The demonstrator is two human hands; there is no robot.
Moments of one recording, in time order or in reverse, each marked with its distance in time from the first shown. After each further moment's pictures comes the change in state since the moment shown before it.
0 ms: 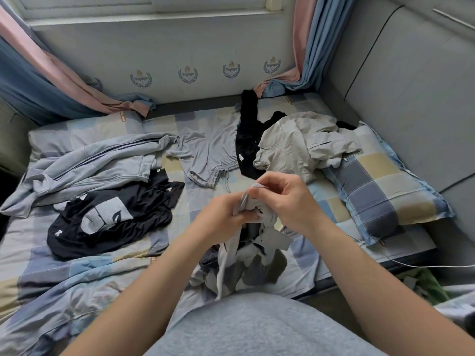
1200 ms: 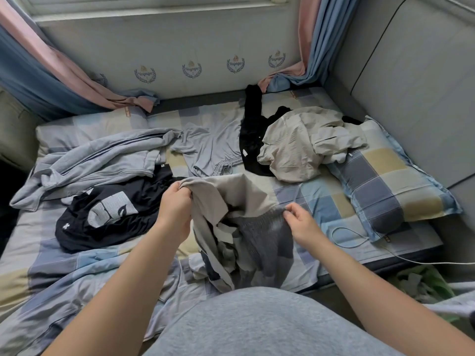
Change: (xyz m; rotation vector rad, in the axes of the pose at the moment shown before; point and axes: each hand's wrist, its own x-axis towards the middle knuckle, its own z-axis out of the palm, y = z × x) left_hand -0.014 -0.046 -0.033 -0.797 0.588 -0.540; right_hand -0.034 0.131 -0.016 -0.183 0.136 0.480
